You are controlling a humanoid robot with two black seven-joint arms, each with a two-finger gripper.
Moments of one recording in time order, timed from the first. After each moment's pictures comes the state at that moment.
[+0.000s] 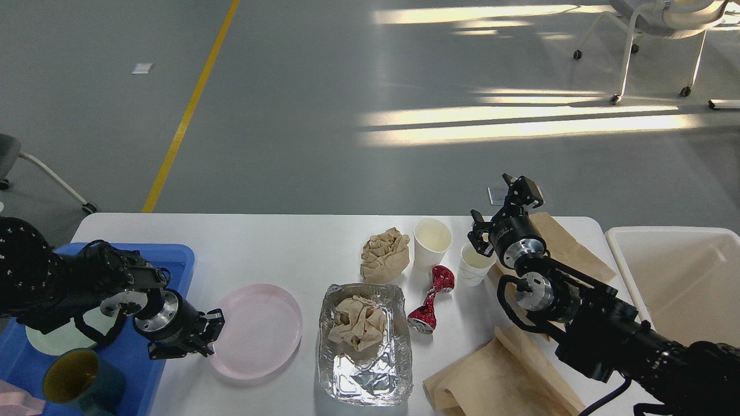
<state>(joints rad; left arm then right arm) -1.26 0.26 1.18 -0.84 -0.26 -0.51 0.09 0.69 -0.13 0.47 0.65 0.15 -0.06 0.43</state>
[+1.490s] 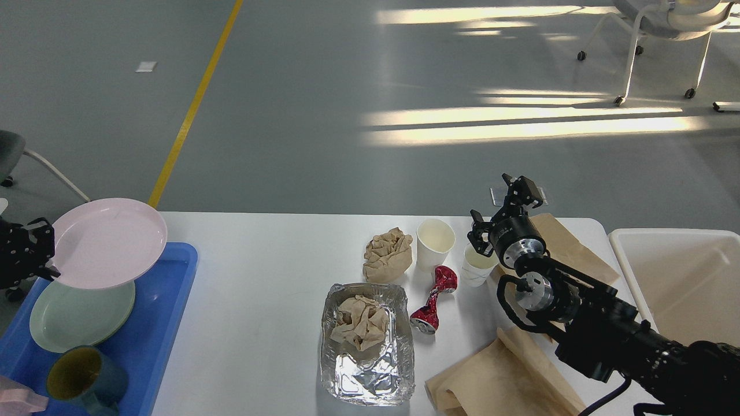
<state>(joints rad) -1.43 0.80 1.05 -0.64 -0.24 -0.85 0.25 0.69 -0.13 0.46 0.65 0.15 -0.06 0.43</state>
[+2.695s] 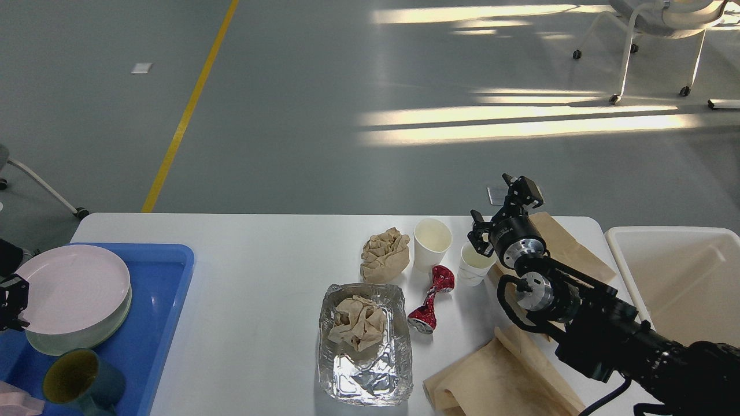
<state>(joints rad) -1.06 0.76 0.86 -0.41 -0.24 -0.72 0.25 0.69 -0.13 0.46 0.65 0.15 -0.06 0.43</state>
